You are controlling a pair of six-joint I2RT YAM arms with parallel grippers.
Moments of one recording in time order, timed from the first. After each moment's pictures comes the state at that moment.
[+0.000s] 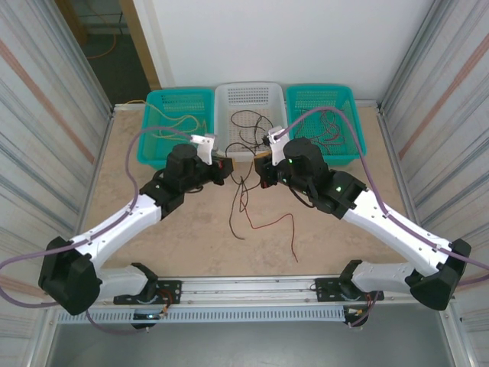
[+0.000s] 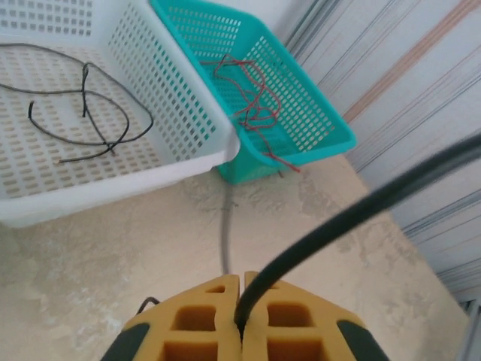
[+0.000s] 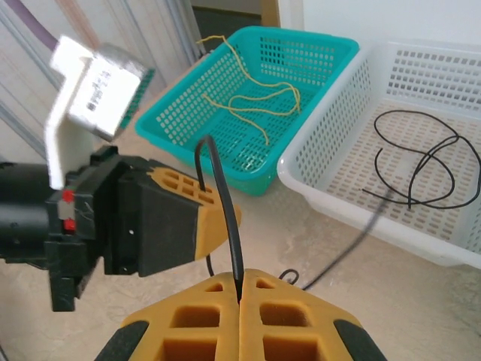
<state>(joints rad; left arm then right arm) -0.60 1.22 0.91 -0.02 0.23 -0.44 0.86 1.18 1.22 -0.45 0.12 0.28</state>
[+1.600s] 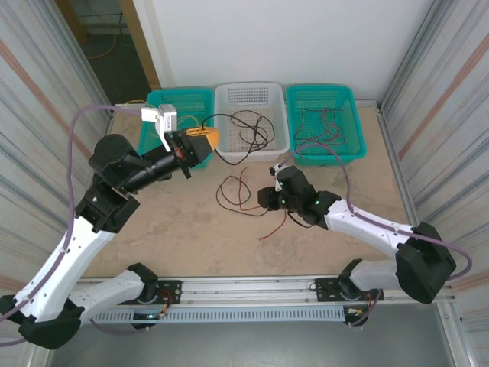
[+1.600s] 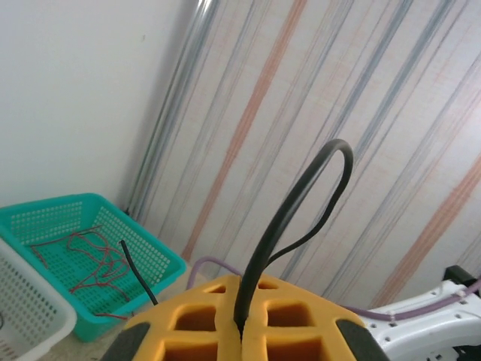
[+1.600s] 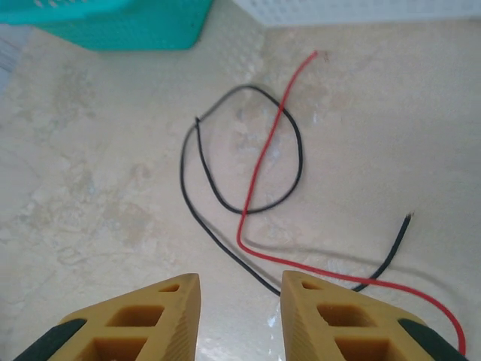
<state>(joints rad) -0.62 0.95 1.27 -0.21 0.38 -0.45 0.76 1.22 0.79 -0.23 -0.01 0.57</state>
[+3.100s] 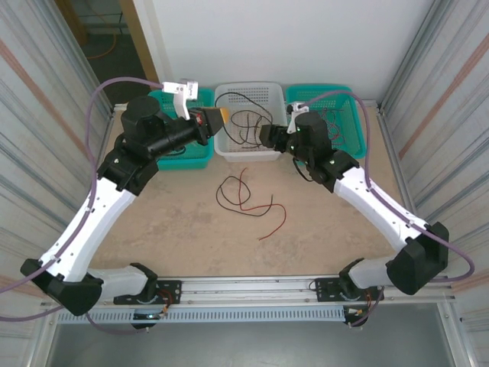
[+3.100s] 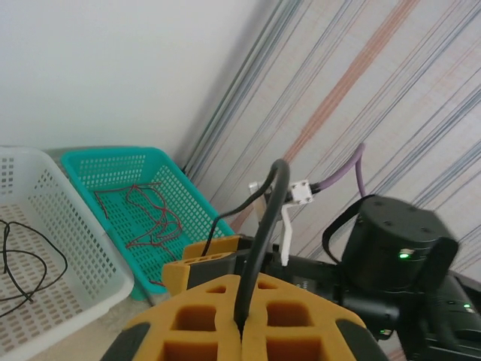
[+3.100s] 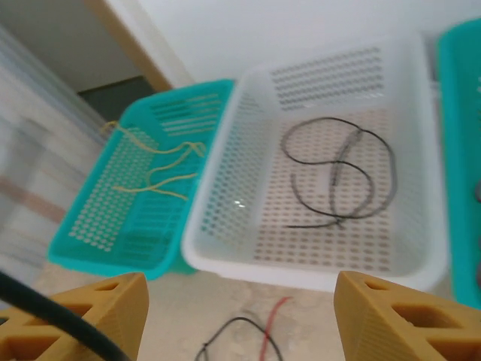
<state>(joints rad) -0.53 1.23 1.51 -0.34 0.38 -0.49 0.53 1.35 1.20 -0.26 0.07 0.52</state>
